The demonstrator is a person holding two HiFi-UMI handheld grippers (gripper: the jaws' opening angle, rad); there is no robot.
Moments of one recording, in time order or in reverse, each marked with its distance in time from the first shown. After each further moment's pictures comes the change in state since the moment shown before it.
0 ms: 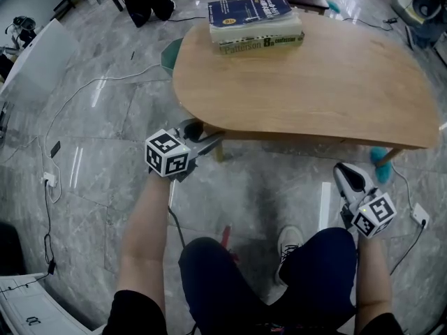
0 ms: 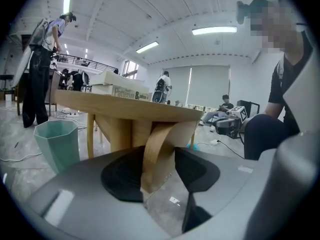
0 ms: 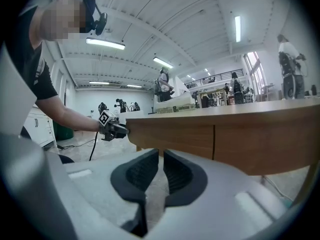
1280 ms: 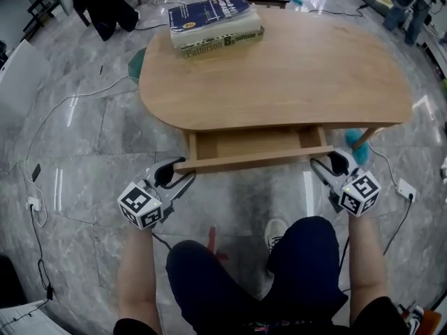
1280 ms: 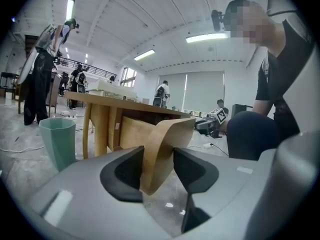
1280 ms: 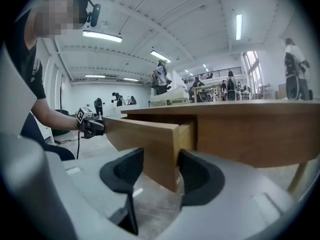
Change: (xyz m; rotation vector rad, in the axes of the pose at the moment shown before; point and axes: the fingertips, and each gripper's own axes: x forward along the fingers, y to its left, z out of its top) left arm -0.053 -0.084 -0.029 0.005 -0.090 -0.021; right arm -0.019 -0.025 -0.022 -0.021 0.078 -0.050
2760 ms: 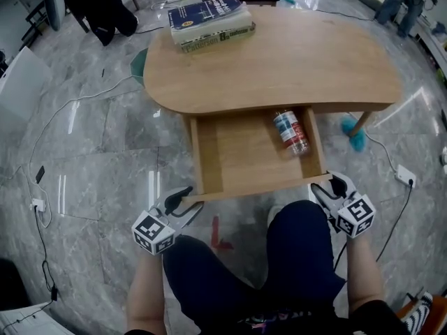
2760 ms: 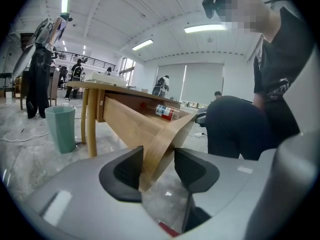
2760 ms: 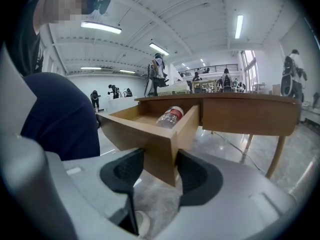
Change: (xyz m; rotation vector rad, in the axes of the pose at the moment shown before) left arm -0.059 -0.103 -0.058 -0.011 0.121 -0.005; right arm -0.085 0.078 -0.063 0.004 0.087 -0.062
